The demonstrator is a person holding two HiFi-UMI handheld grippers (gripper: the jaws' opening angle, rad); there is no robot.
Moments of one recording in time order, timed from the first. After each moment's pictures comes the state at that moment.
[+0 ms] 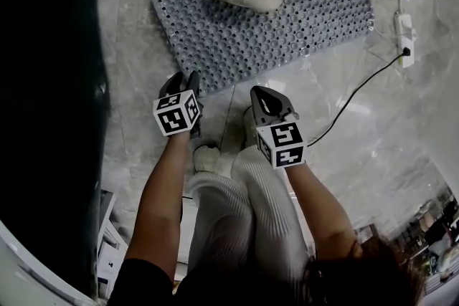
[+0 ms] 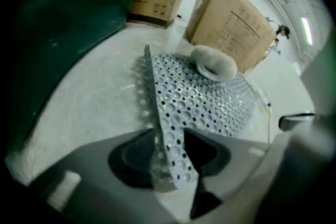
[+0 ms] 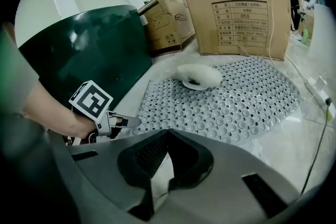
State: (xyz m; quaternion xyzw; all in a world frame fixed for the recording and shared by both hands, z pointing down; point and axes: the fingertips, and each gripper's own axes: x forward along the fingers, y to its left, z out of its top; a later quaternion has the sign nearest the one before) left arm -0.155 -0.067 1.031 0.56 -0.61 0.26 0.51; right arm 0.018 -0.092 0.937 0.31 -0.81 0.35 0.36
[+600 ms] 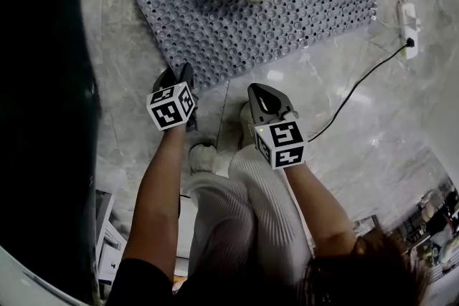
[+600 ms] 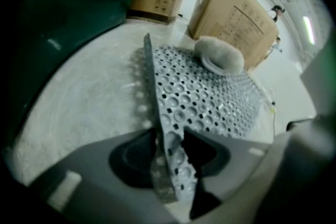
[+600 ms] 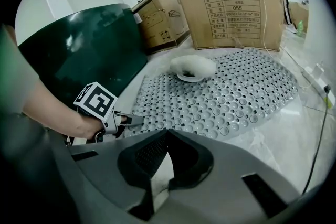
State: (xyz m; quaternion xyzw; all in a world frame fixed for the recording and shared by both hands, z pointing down) left arm -0.151 -0.069 1.063 0.55 -0.61 0.26 0.51; right arm 0.030 -0.082 0.958 0.32 -0.79 0.37 0.36
